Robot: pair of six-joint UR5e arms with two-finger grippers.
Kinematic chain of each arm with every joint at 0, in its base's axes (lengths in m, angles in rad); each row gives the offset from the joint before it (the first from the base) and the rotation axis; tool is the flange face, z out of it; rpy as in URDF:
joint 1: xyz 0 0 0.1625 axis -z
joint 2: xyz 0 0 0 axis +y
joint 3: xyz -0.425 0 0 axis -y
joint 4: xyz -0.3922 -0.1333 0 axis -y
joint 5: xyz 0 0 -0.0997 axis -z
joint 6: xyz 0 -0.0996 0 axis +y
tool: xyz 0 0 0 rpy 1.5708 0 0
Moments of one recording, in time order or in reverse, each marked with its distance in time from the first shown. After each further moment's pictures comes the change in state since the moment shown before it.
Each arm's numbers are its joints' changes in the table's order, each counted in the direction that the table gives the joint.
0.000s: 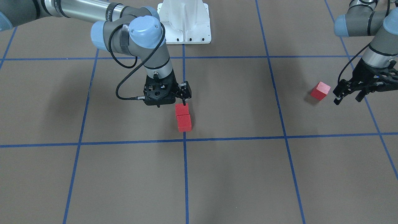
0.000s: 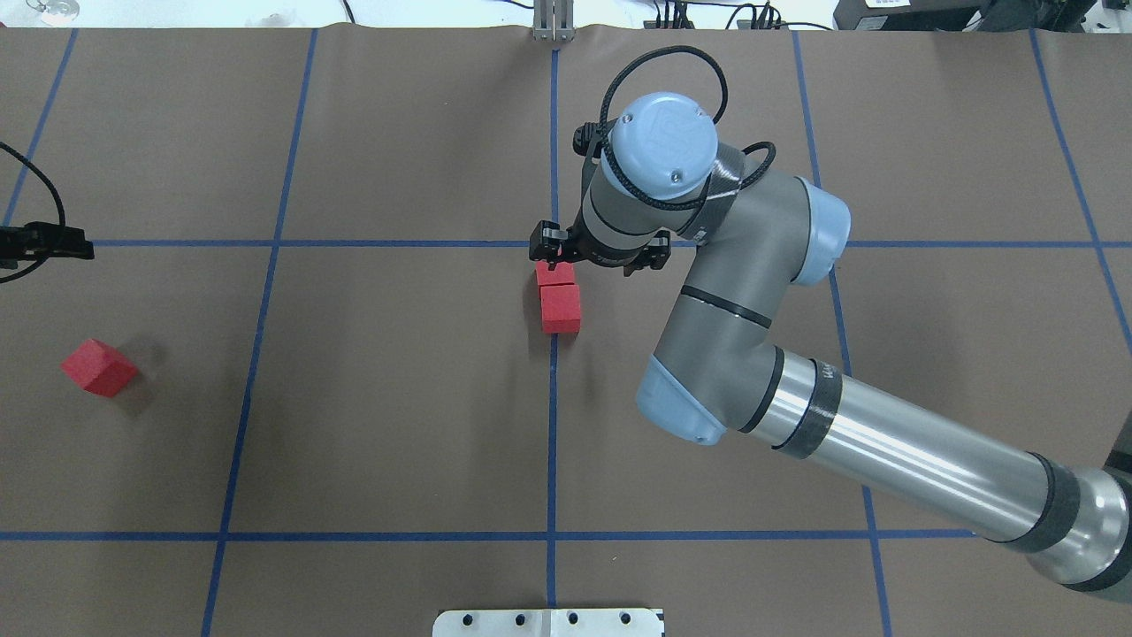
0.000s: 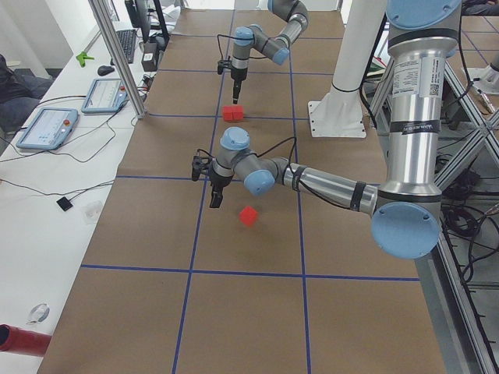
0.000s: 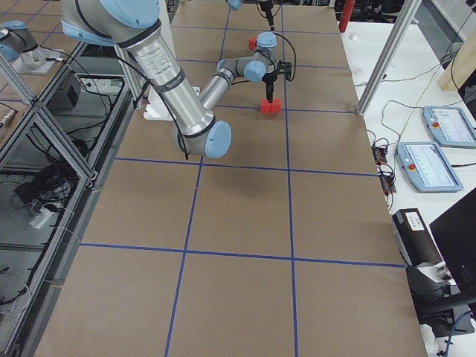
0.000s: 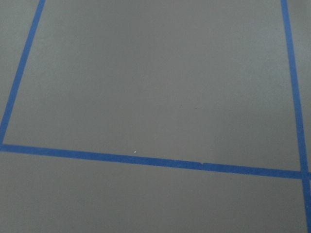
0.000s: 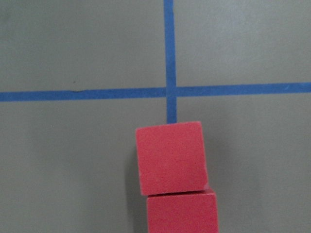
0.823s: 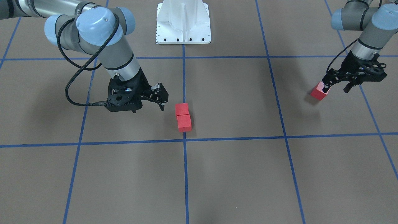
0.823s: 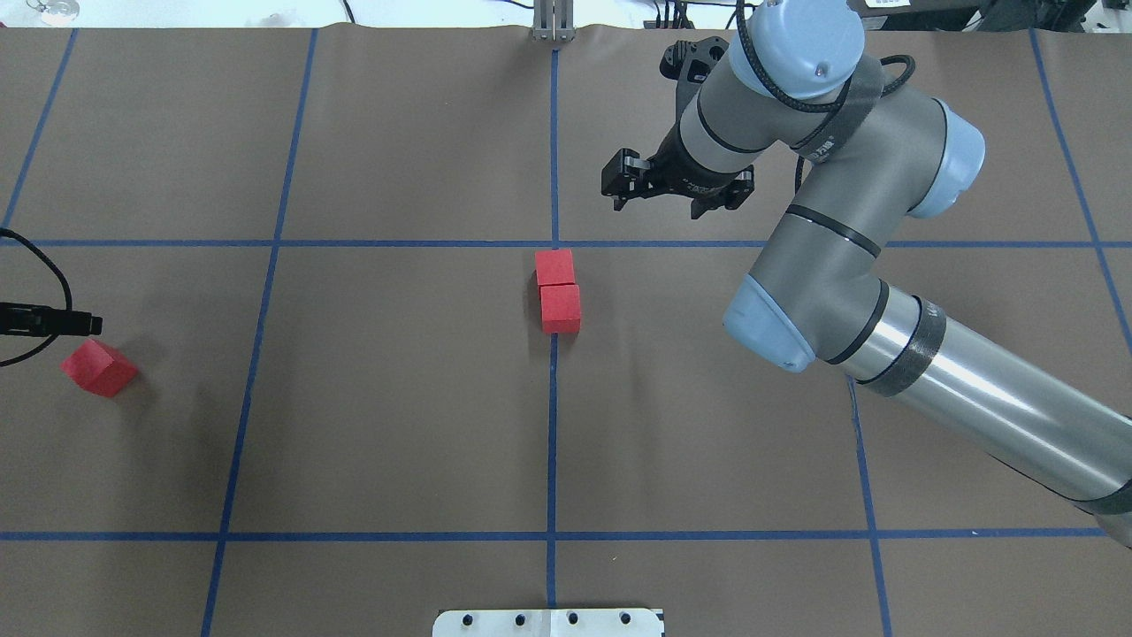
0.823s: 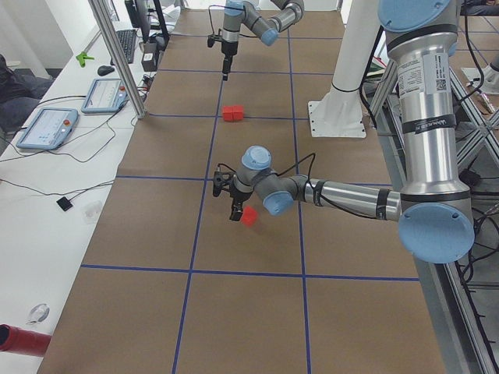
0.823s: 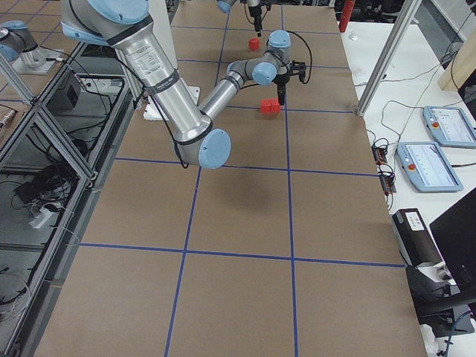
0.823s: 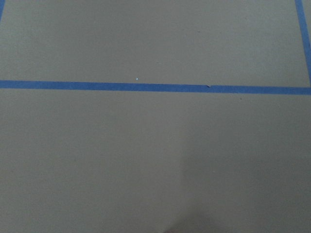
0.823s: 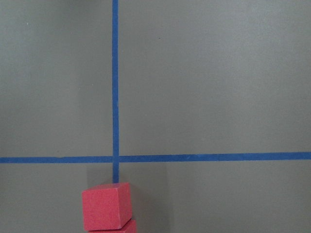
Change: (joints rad) left arm -0.117 -0.105 -0.011 -0.155 0.004 -0.155; right arm -0.135 0.080 0.075 0.000 0.108 0.085
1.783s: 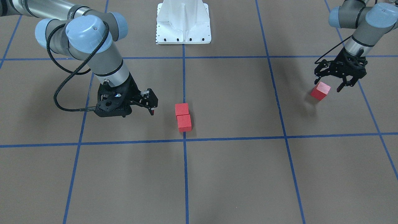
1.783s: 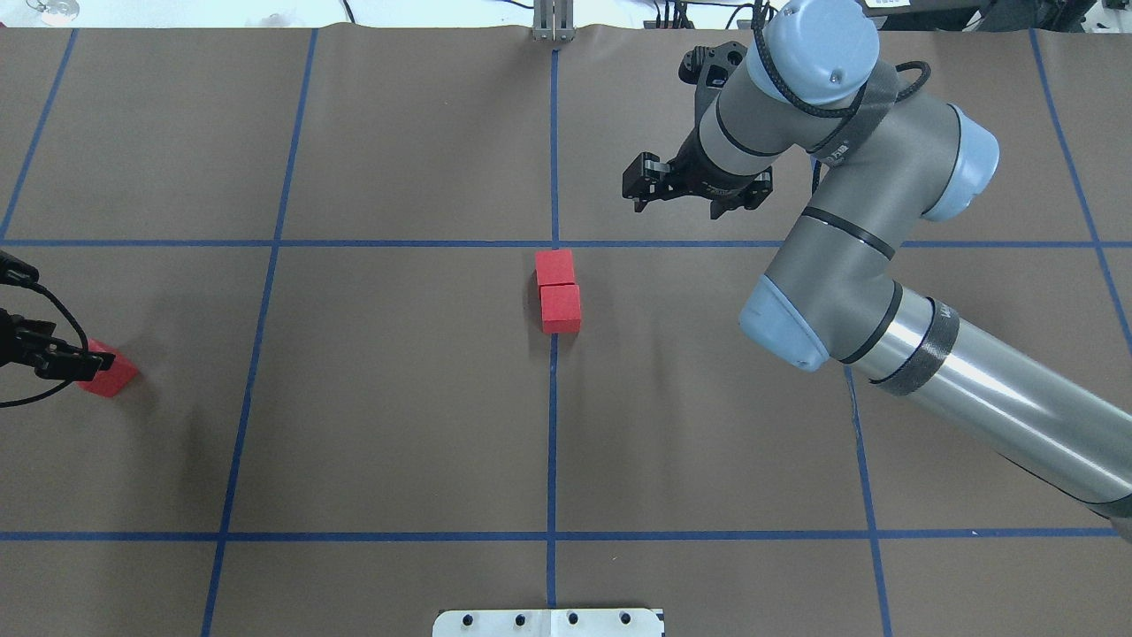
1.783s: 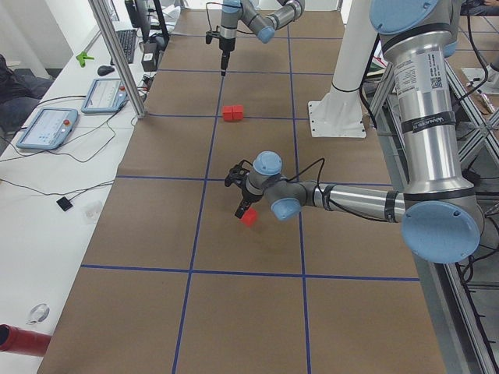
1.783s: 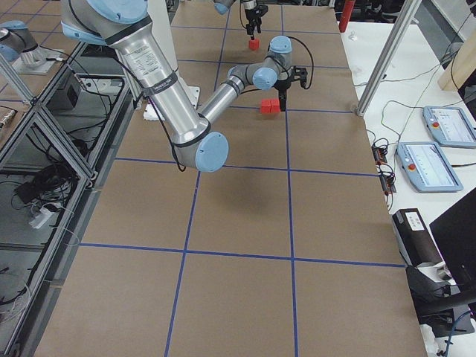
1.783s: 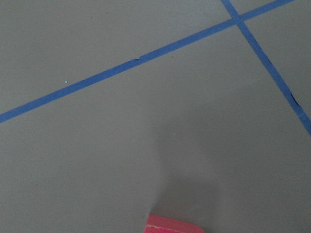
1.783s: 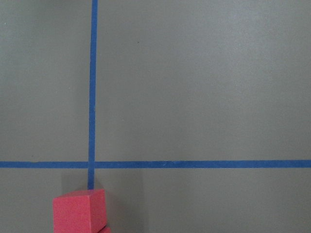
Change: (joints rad) left arm -0.062 -0.014 0.013 -0.060 -0.006 -0.275; right arm -0.007 0.027 -0.006 0.003 -0.012 0.020
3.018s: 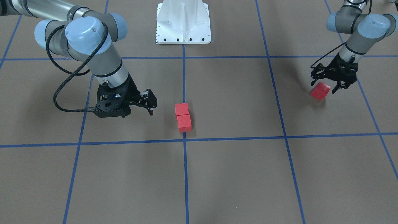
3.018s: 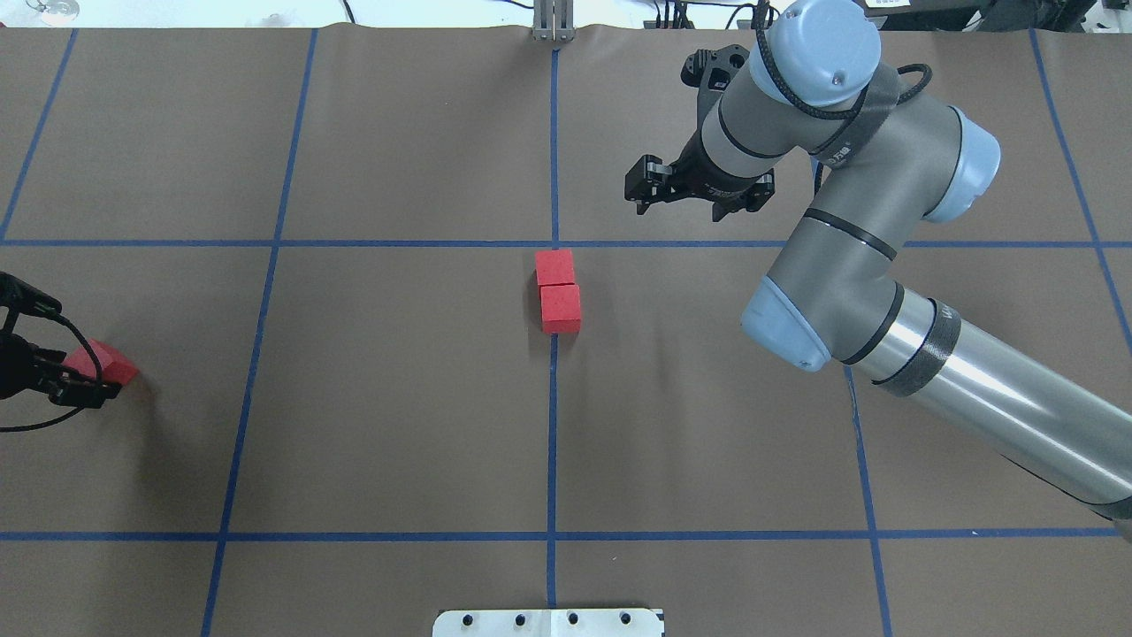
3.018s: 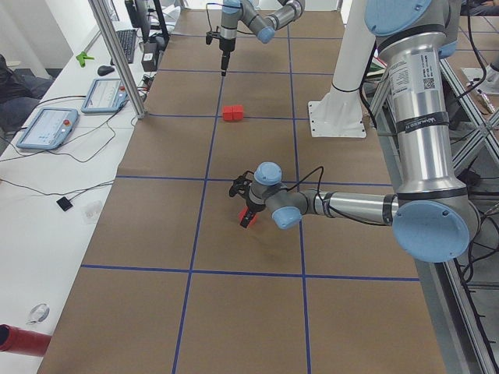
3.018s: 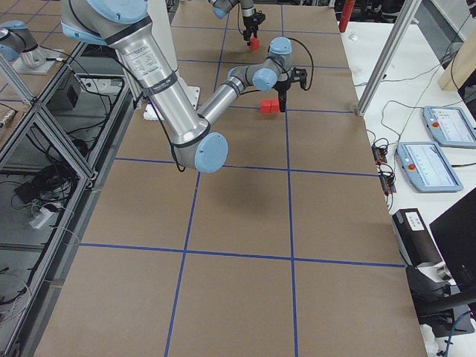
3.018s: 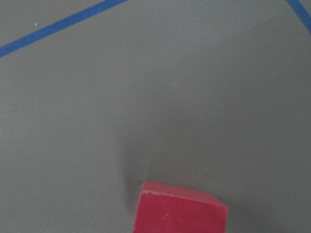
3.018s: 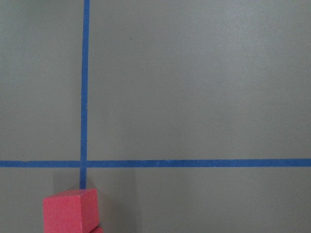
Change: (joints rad) left arm -0.050 0.010 0.106 -0.052 0.000 0.001; right arm 0.000 0.005 -0.002 0.003 0.006 0.000
